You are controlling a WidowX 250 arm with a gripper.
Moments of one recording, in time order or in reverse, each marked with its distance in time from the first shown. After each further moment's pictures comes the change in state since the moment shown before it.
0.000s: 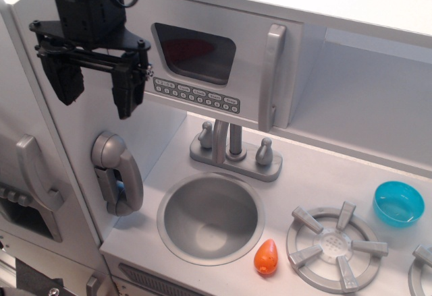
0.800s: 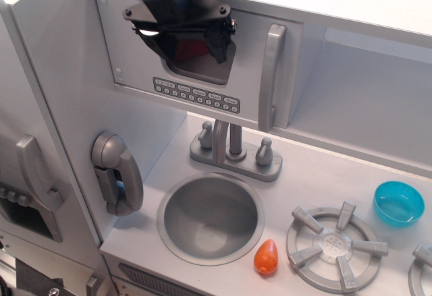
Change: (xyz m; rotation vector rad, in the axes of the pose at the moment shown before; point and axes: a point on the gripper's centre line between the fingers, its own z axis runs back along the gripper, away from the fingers) arm 0.092 -0.042 -0.006 -0.138 -0.446 0.096
